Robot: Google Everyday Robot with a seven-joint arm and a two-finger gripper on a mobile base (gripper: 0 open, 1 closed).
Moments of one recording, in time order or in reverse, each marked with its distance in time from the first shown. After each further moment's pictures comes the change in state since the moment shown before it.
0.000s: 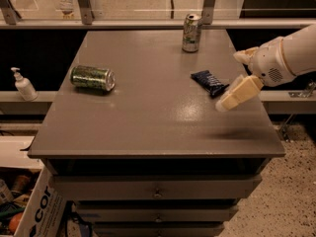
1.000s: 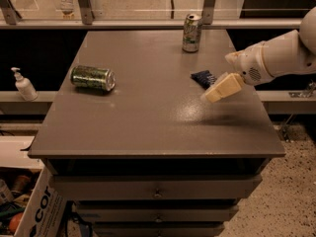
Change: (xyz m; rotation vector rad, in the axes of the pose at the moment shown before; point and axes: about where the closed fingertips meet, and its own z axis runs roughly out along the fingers) arm -0.004 -0.024 0.040 0.036 -0.042 0.110
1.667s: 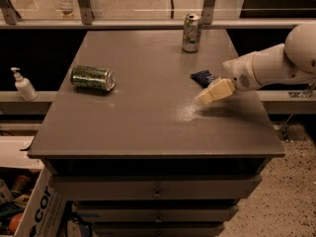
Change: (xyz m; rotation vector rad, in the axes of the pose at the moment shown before) arm 0.016 -0.015 0.035 0.034 -0.025 0.092
